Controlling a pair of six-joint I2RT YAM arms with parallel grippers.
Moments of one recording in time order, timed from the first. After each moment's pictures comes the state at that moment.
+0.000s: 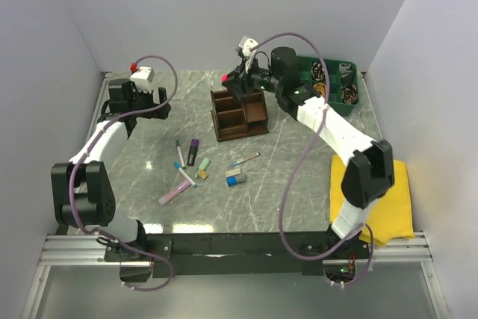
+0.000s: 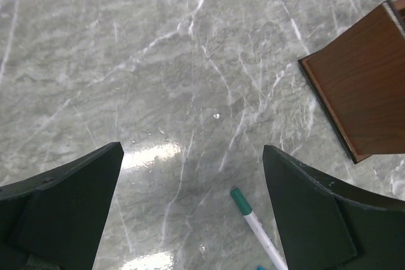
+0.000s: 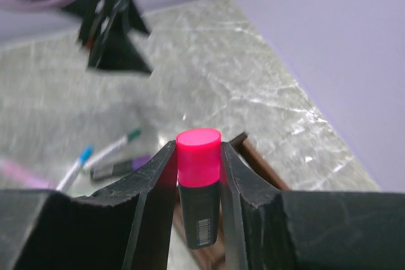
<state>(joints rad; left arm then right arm) 0.05 1.49 1.05 -0.06 0.31 0.07 0.52 1.69 1.57 -0.08 -0.60 -0.25</state>
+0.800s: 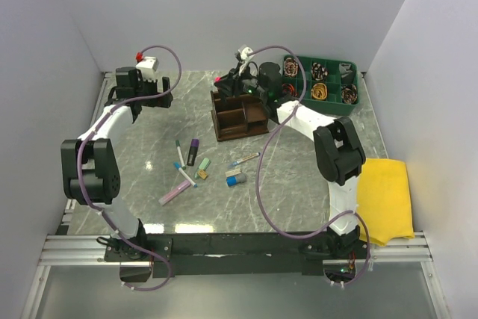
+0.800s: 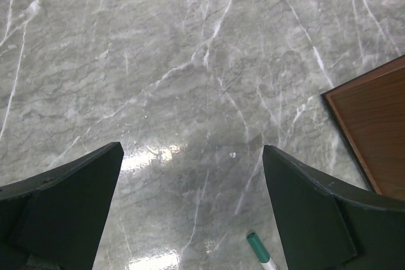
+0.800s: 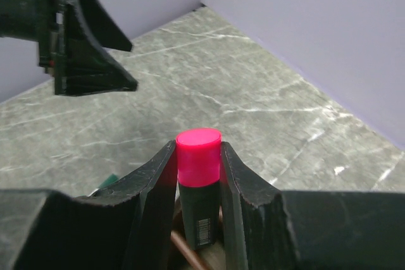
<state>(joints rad) 0.02 1.71 1.25 -0.07 0.27 0.07 0.49 2.03 1.52 0.49 -0.54 0.11</state>
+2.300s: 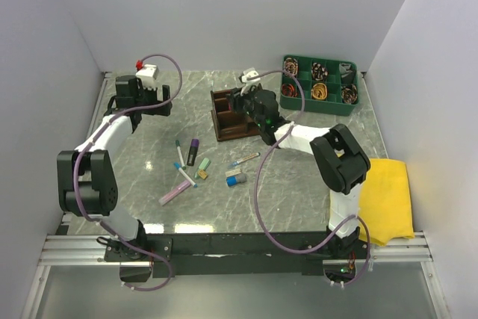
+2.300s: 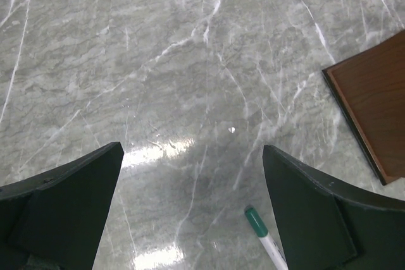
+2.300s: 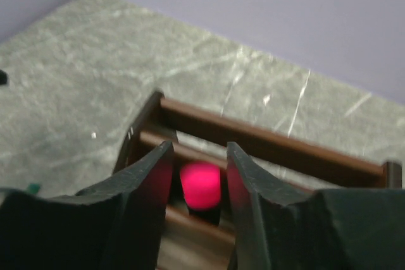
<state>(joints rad) 0.01 1.61 1.12 -0.04 0.23 0.08 0.58 1.94 1.19 0.72 -0.01 0.05</state>
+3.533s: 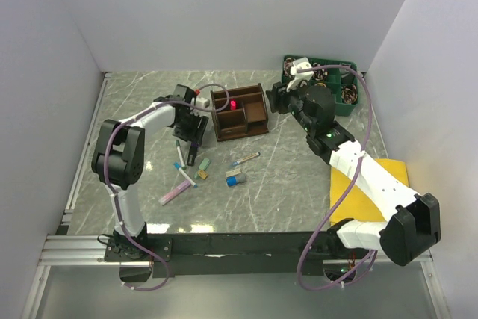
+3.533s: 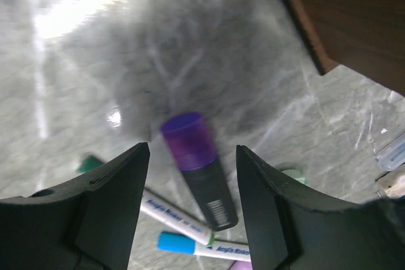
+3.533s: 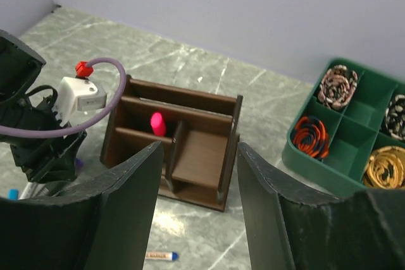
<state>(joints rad) -0.30 1.93 1.36 -0.61 0.16 0.06 0.48 1.24 1.03 0.14 0.03 0.02</state>
